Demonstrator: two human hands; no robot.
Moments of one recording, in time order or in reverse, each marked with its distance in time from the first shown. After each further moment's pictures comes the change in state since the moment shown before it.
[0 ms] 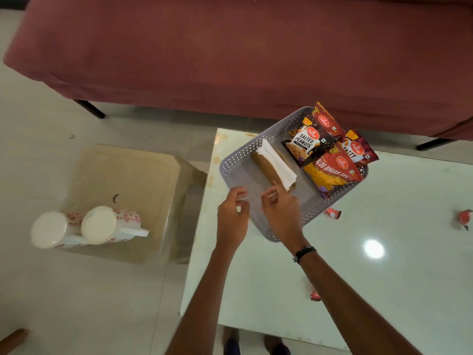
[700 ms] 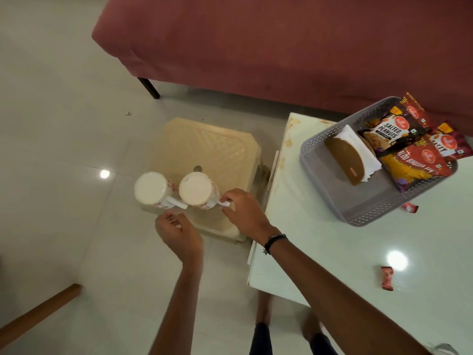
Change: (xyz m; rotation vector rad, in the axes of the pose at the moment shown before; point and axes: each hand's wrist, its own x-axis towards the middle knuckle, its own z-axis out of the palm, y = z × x) left_hand -0.054 -0.122 -0.228 -0.178 0.897 -0.278; right_hand -0.099 -0.121 0.193 -0.106 -0.534 -0.384
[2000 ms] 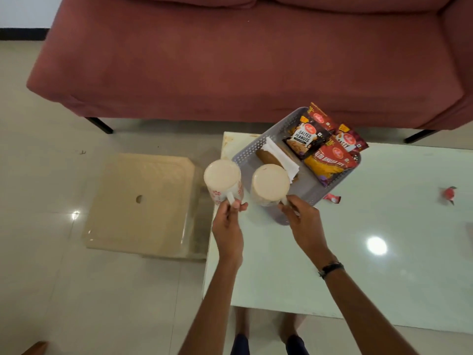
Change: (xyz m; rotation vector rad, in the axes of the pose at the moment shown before) left_hand -0.181 0.065 0.105 -0.283 -0.748 -0.042; right_hand -0.139 0.115 -0.180 0.127 0.586 0.165
